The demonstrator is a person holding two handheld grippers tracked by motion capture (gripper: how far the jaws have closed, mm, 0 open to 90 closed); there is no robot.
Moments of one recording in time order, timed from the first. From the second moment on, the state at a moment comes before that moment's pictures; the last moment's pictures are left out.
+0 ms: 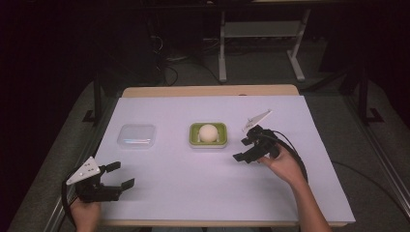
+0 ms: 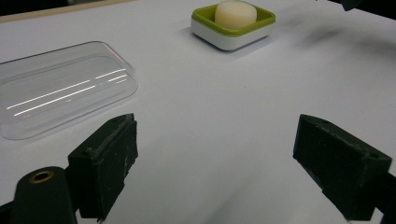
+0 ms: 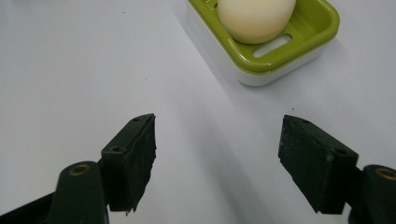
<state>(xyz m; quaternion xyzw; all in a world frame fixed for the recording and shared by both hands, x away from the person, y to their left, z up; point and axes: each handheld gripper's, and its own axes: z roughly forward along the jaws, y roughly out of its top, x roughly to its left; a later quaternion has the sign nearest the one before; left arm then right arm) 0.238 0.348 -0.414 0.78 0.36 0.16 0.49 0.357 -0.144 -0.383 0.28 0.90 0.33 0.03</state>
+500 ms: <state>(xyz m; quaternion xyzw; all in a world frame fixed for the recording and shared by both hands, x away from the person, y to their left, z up) 0.238 0.345 -0.415 0.78 0.36 0.16 0.49 0.331 -0.175 -0.390 0.29 0.89 0.34 0.03</state>
